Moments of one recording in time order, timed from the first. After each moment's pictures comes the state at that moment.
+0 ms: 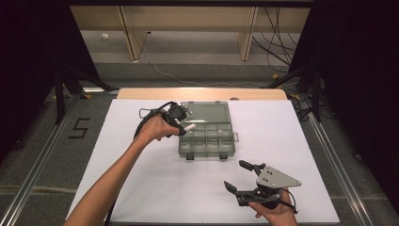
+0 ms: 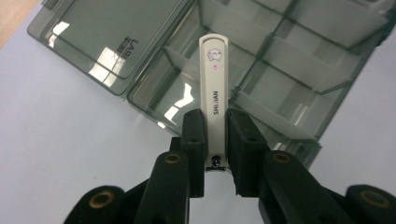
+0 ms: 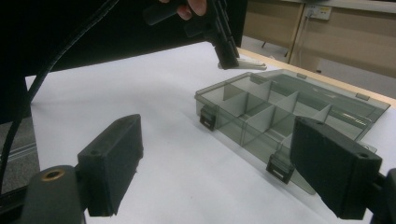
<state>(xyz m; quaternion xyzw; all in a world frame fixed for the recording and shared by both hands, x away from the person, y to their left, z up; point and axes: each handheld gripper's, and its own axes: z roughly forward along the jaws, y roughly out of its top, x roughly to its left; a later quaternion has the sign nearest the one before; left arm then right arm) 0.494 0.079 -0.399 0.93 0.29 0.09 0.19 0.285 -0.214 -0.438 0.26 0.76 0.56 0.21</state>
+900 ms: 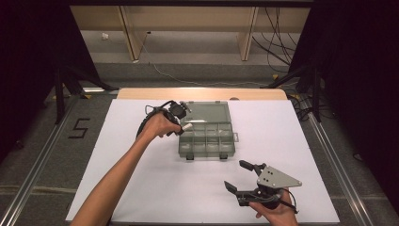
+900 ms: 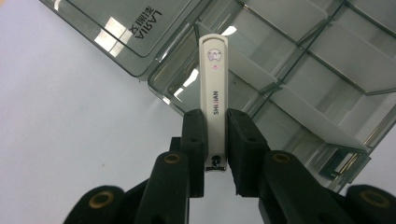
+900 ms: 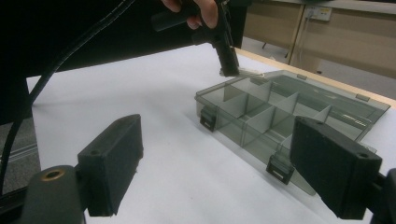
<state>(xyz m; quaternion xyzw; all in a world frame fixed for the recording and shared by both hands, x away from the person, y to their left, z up) 0.512 0.079 -0.412 0.93 0.33 0.08 0.16 0.284 -0.216 -0.437 0.26 0.76 0.56 0.20</state>
